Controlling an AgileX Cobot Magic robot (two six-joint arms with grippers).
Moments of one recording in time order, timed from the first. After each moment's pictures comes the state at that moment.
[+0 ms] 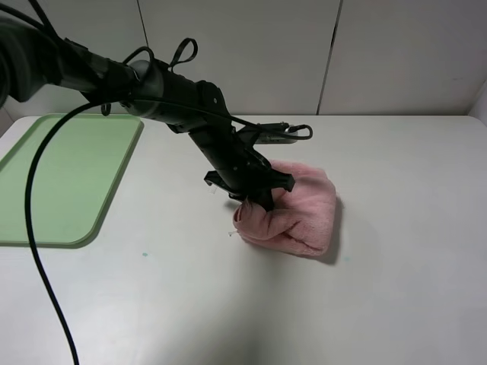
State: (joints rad) left arm -0.64 2.25 -1.49 -0.52 0.55 0.22; right arm -0.05 0.00 -0.49 0.04 1.02 -0.03
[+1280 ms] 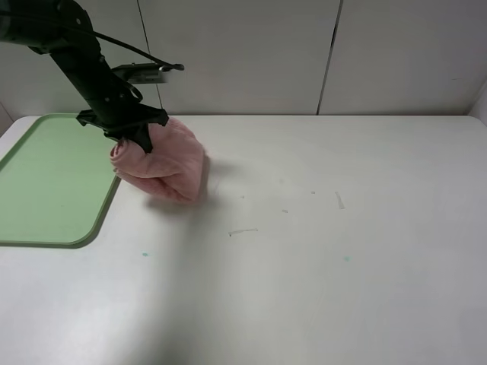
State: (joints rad) left arm -0.19 2.04 -1.47 -0.15 0.80 0.13; right arm -0.05 0.00 -0.49 0.04 1.02 -0.03
